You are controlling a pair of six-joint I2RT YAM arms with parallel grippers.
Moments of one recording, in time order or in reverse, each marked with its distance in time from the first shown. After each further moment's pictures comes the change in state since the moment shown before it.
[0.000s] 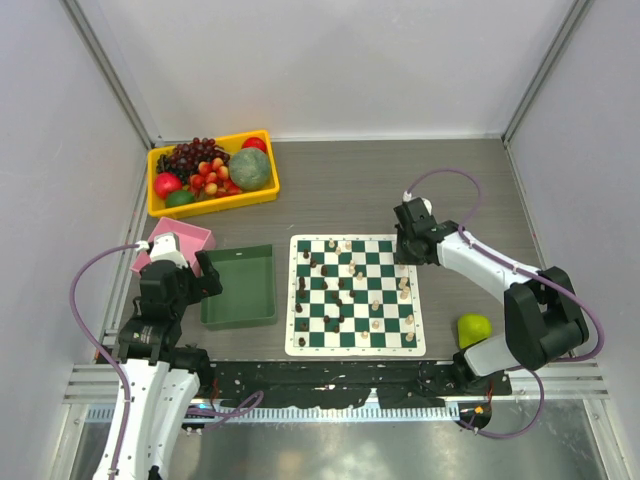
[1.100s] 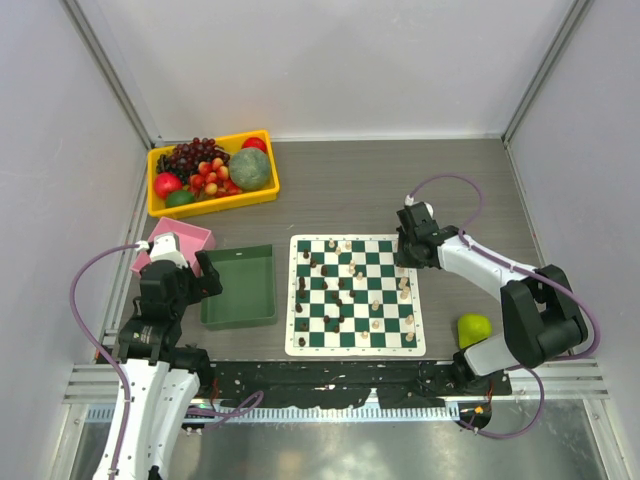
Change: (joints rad) left arm 0.000 0.000 0.000 0.000 0.000 0.000; right arm -0.031 0.010 -0.062 0.079 -0.037 0.000
